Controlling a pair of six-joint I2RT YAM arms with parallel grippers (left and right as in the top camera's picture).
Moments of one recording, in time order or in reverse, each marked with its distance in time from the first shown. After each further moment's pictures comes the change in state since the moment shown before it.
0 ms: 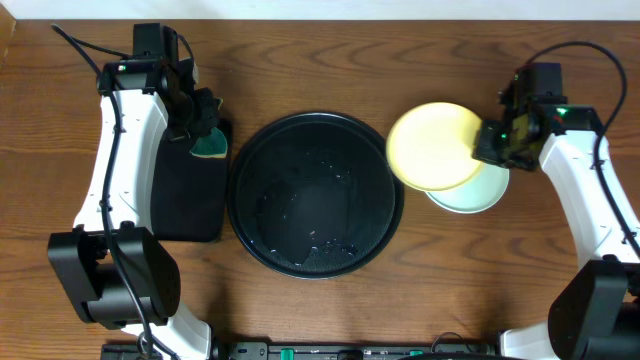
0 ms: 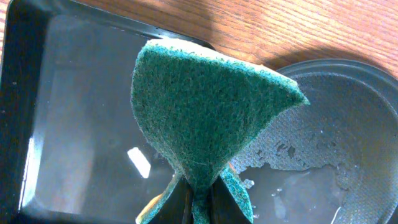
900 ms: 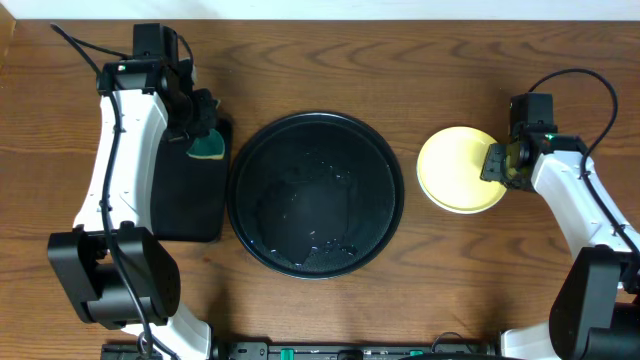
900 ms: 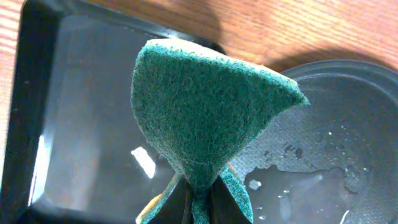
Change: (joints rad) left arm 0.002 0.000 0.000 -0.009 -0.031 0.000; right arm -0.017 -0.002 -0.220 0.205 0.240 -0.021
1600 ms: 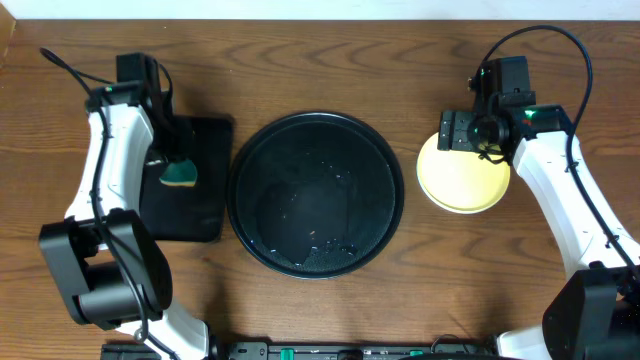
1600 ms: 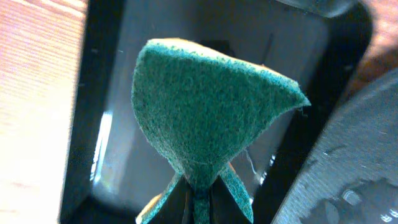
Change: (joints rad) left arm 0.108 0.016 -0.198 0.113 -0.123 0.110; right arm 0.169 -0.007 0.228 -0.080 -0.169 -0.037
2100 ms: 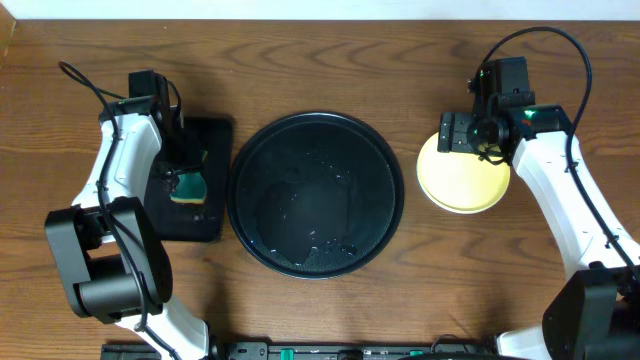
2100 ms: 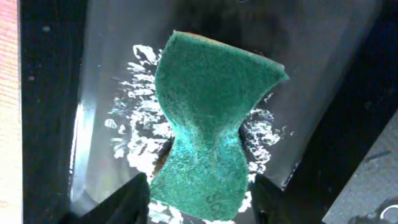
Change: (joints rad) left arm 0.000 0.028 -0.090 0.074 -0.002 0.018; right arm 0.002 0.000 0.000 -0.014 0.000 0.000
